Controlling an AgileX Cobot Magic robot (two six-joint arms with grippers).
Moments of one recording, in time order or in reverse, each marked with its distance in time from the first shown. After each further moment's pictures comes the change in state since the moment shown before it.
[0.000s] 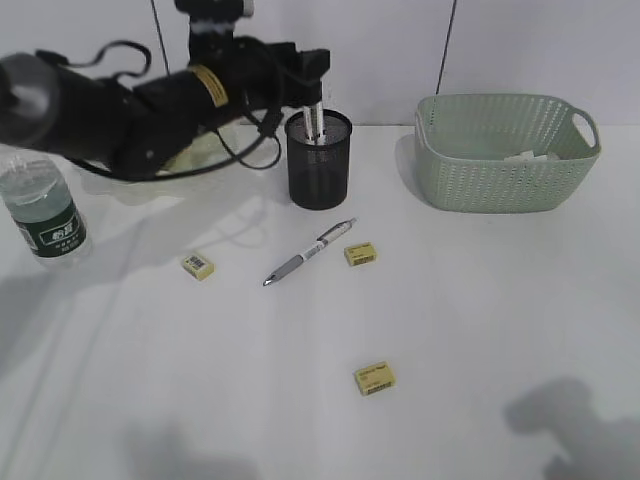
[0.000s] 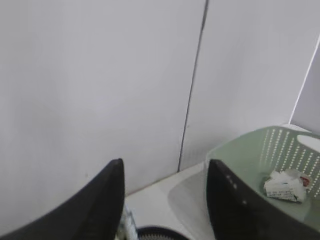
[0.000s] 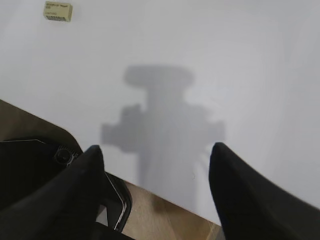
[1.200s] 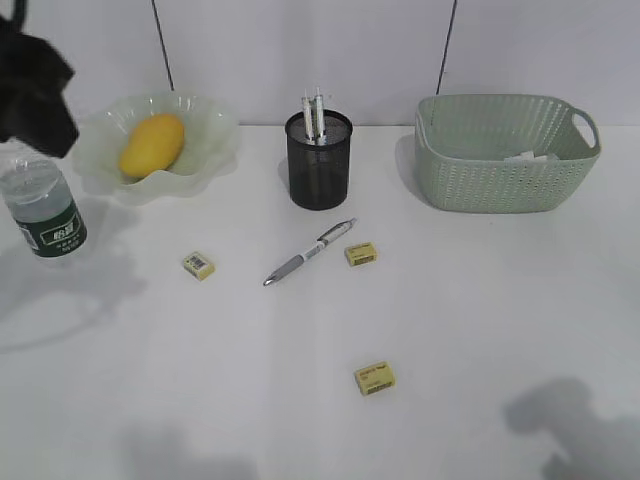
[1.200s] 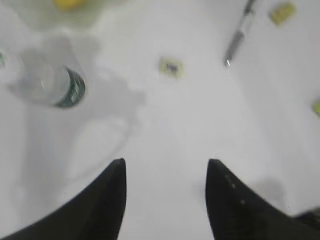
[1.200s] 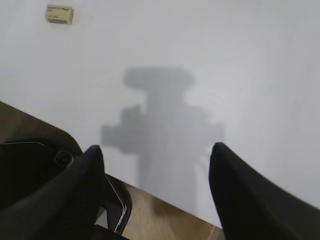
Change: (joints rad) left arm -0.072 -0.761 0.000 -0.229 1.866 0.172; right arm 0.000 0.000 0.000 0.000 -0.008 0.000
